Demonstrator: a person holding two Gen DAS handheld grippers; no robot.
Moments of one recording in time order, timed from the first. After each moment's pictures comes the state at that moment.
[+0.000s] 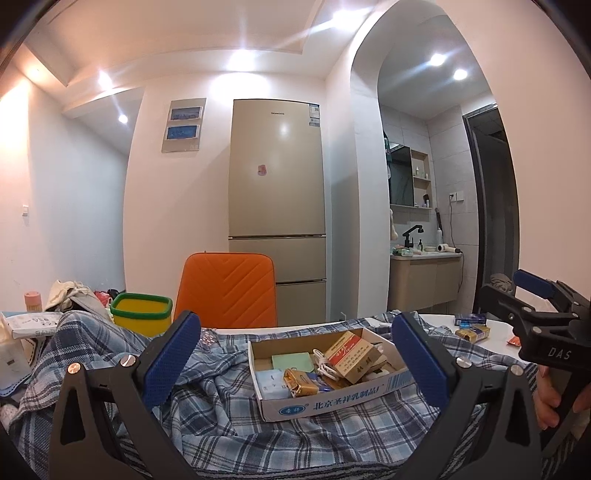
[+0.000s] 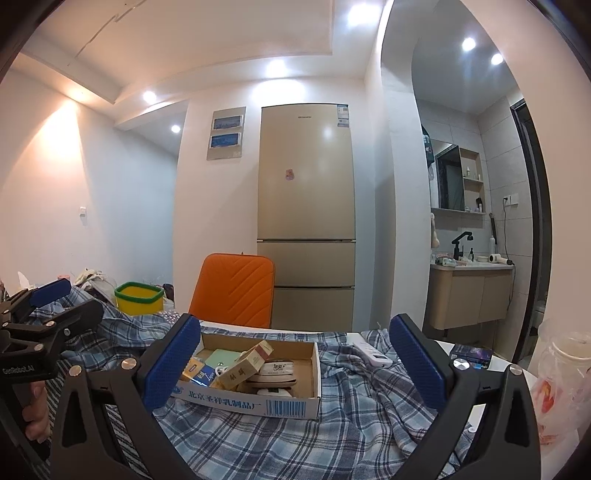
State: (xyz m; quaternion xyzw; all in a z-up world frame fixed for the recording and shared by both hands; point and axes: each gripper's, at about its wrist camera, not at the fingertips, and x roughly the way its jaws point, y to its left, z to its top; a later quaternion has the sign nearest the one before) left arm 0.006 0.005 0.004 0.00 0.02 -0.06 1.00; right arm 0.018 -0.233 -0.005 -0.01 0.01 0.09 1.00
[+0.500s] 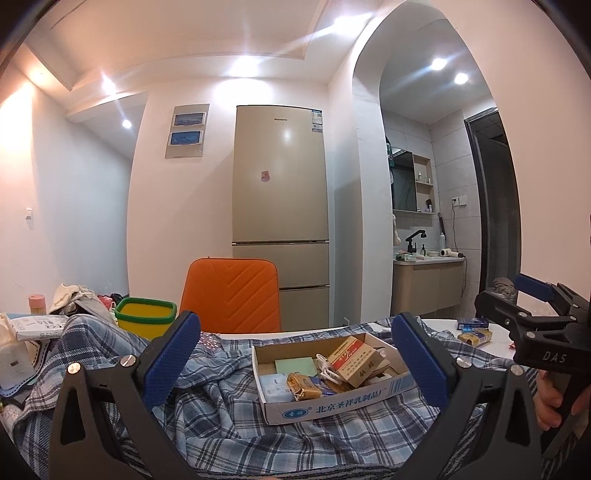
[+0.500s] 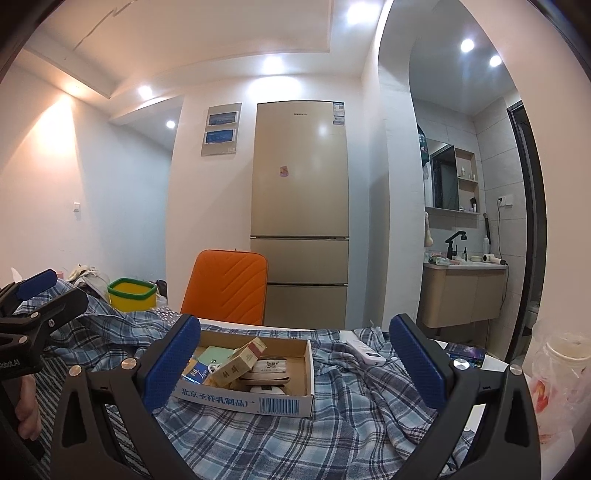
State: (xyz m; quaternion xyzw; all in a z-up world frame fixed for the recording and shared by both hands) left arm 0.002 0.007 0.003 0.00 0.01 -0.05 1.00; right arm 0.022 -0.232 -0.004 -0.02 0.01 0.08 1.00
